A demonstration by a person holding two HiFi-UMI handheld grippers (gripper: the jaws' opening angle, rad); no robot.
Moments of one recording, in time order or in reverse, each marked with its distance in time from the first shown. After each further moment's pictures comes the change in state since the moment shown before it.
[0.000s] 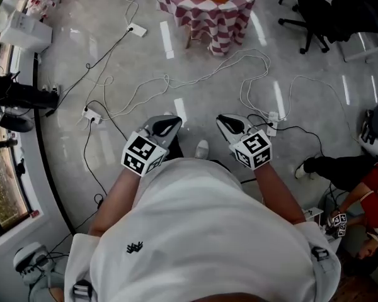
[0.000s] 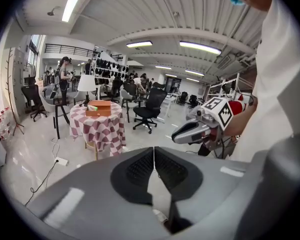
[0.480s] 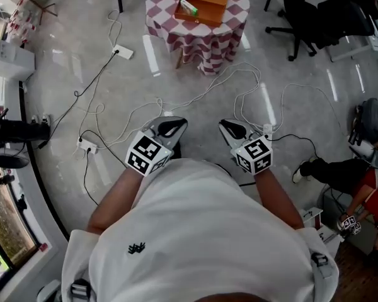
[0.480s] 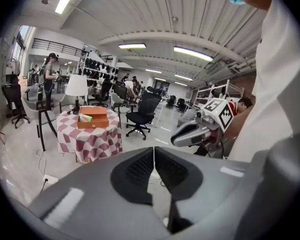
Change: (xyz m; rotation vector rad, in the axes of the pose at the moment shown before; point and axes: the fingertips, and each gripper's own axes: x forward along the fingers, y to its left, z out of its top) left arm 0.060 0.130 0.070 0.052 -0.038 -0.152; right arm 0.083 -0.082 0.081 0.029 0.017 -0.155
